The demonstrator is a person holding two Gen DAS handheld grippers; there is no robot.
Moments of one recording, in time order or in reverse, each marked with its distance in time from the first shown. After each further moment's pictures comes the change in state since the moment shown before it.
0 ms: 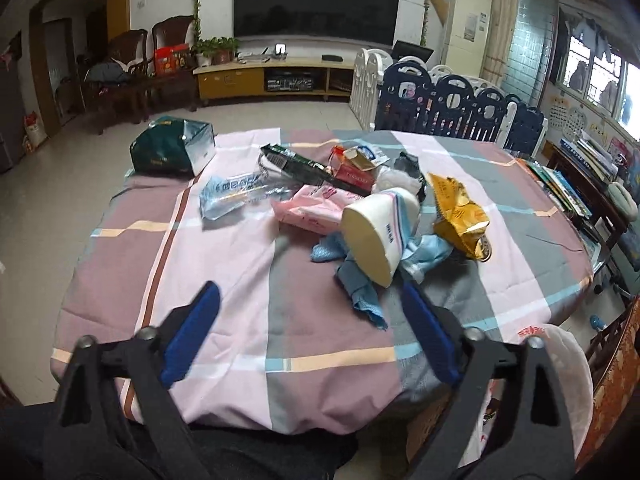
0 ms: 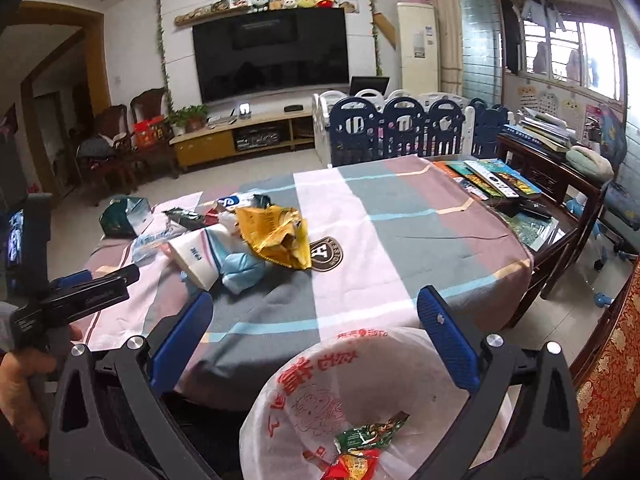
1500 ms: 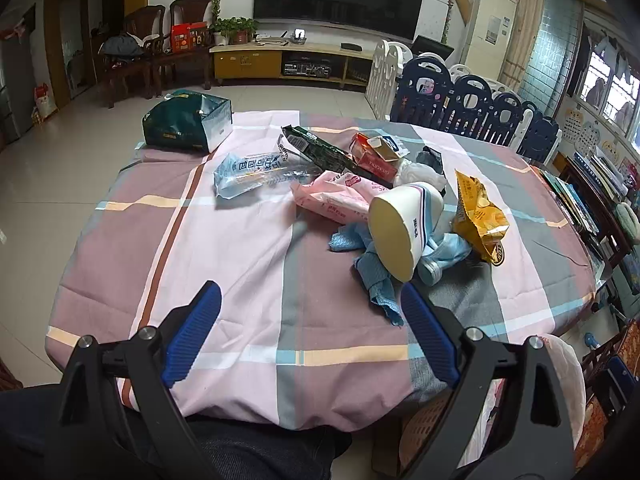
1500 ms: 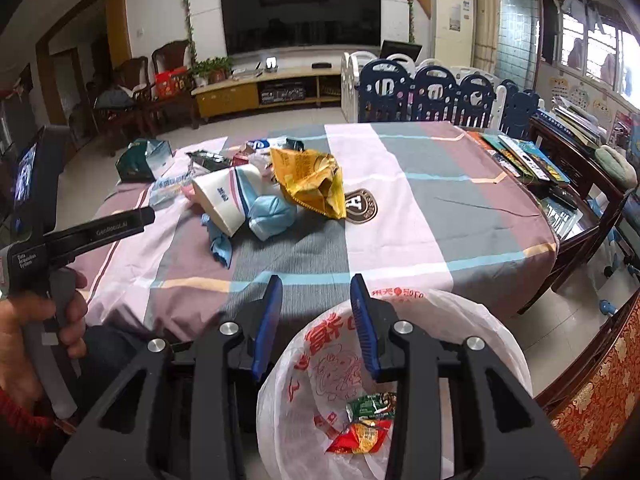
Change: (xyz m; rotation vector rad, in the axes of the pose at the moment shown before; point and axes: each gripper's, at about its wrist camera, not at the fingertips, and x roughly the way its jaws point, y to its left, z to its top) left arm 0.009 0.013 -0.007 -0.085 0.040 0.017; right arm 0.017 0.027 -0.020 -0.080 0.128 0.058
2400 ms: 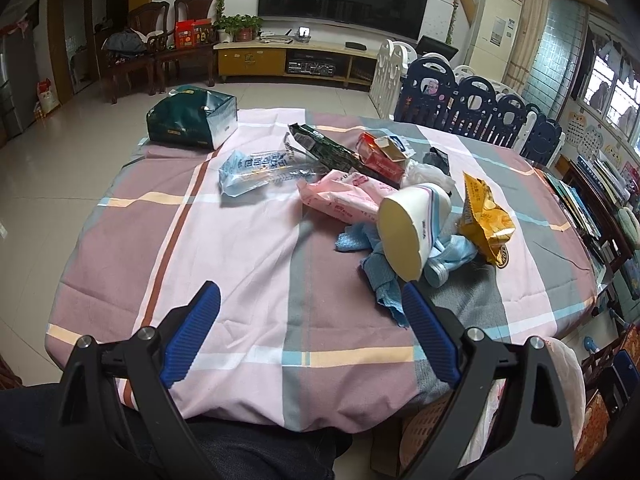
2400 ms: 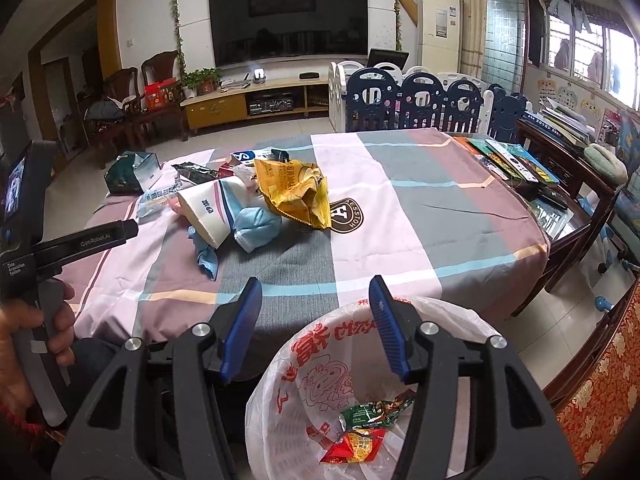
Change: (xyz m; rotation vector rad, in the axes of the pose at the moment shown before) left arm 0.003 0.009 0.001 -0.021 0.003 0.010; right arm 0.005 -0.008 0.002 0.019 -0.023 -0.035
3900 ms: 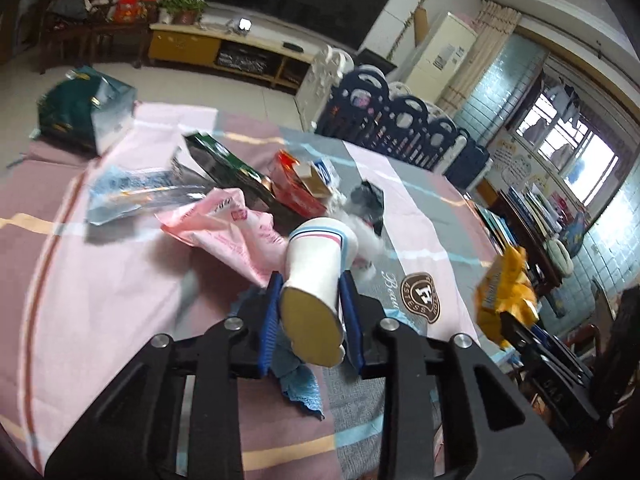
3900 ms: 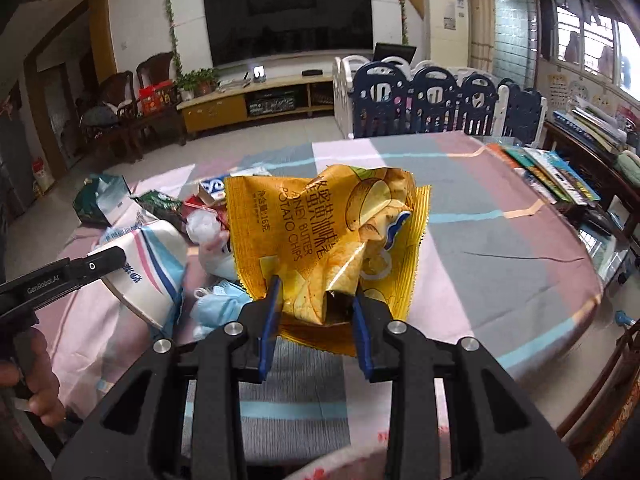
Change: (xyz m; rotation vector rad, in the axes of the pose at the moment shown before) left arm 0.068 -0.022 0.047 -0.072 -0.016 -0.362; right arm 0.114 -0.013 0.070 0.024 -0.001 0.033
